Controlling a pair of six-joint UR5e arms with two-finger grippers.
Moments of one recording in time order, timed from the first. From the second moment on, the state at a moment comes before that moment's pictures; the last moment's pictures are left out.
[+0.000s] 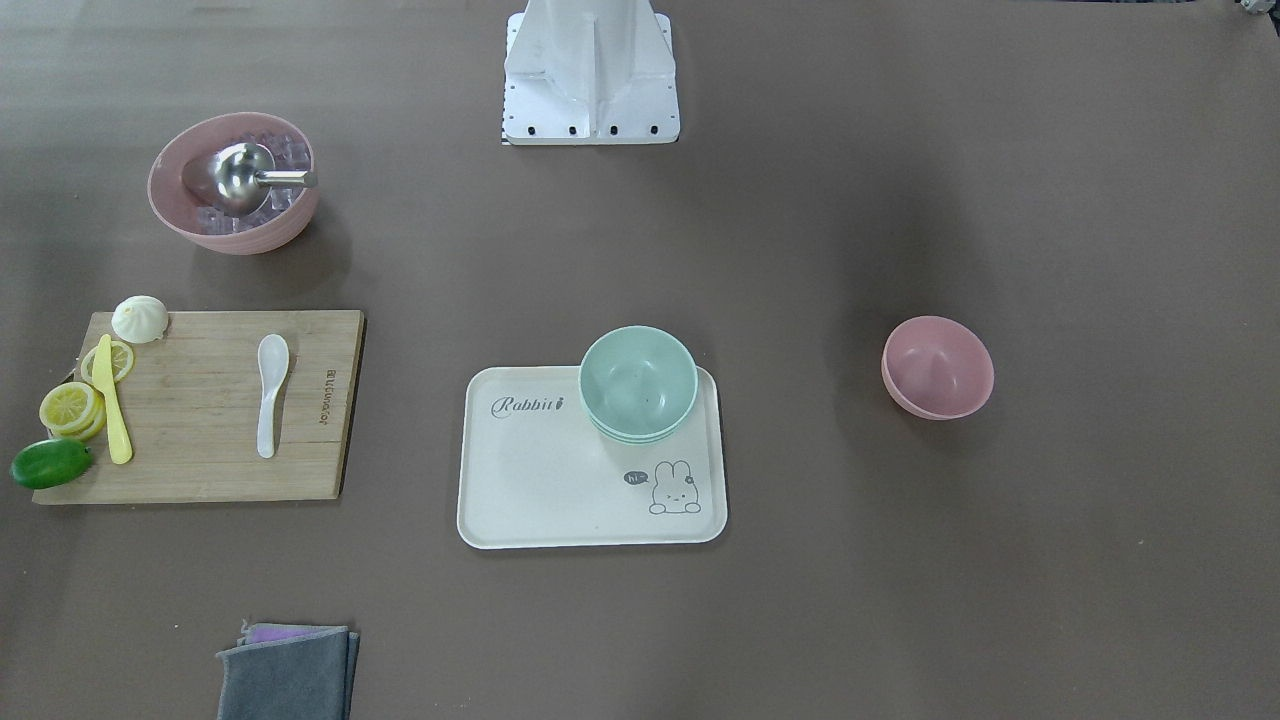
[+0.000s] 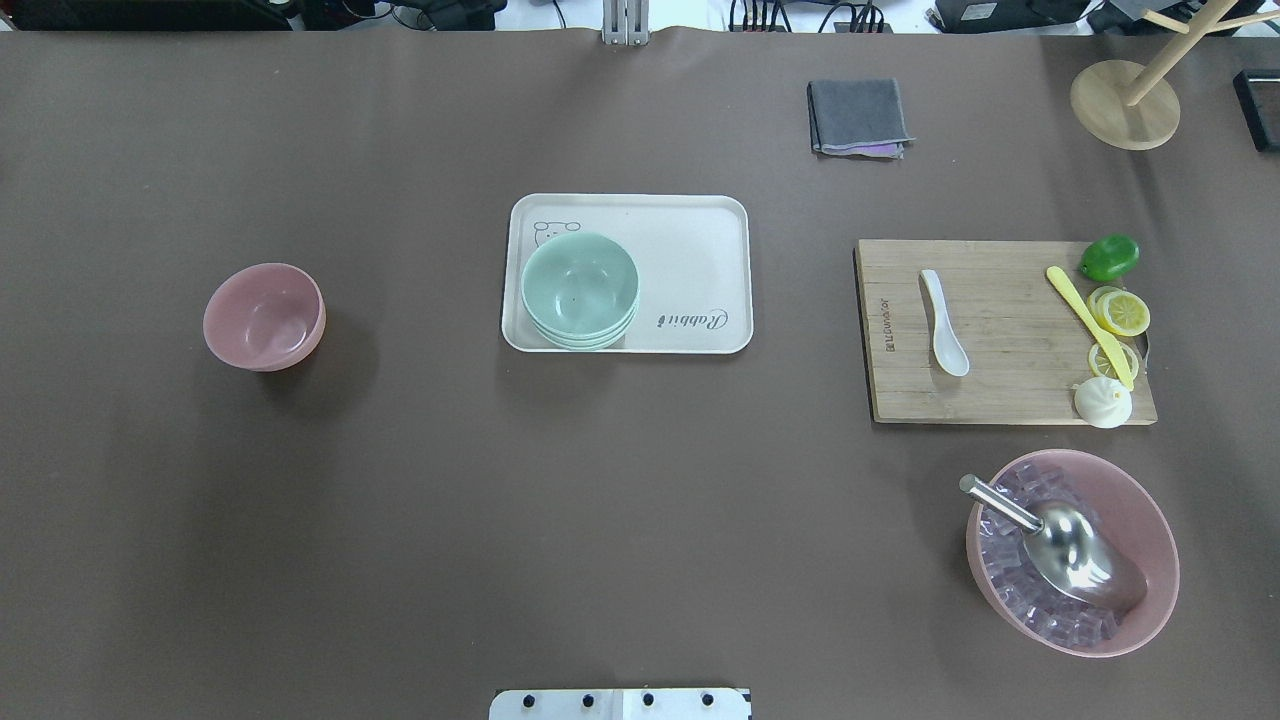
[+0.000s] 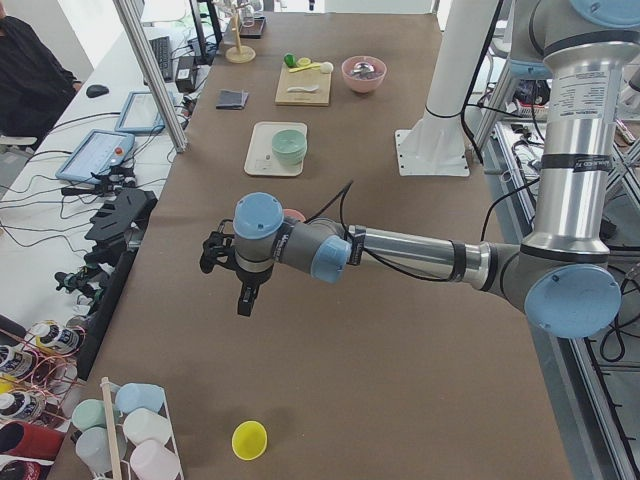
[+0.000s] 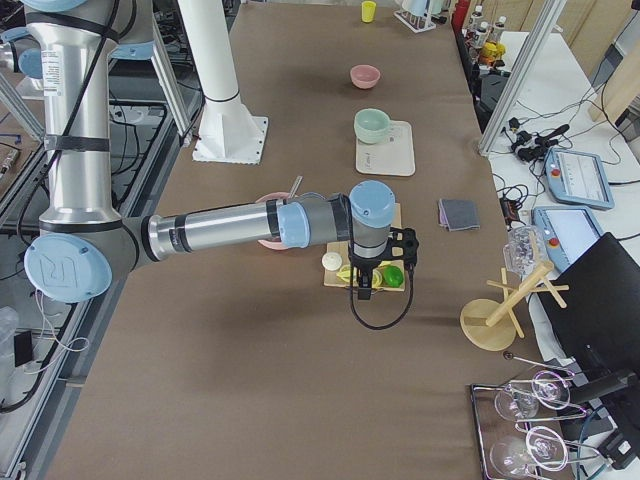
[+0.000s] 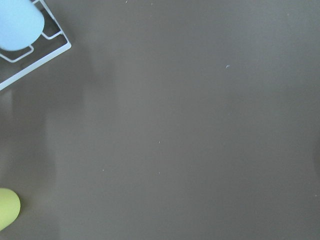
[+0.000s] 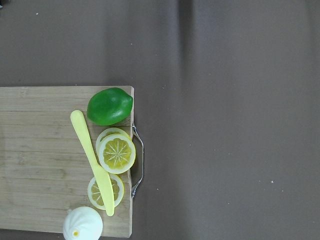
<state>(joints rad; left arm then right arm) -1.50 -1.61 -1.68 -1.82 -2.37 -0.23 1.50 -1.60 1.80 -1.60 2.44 0.18</state>
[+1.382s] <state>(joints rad) -0.96 -1.77 -1.47 -2.26 -2.23 -0.99 1.50 -1.56 1.78 -1.60 2.43 0.20</state>
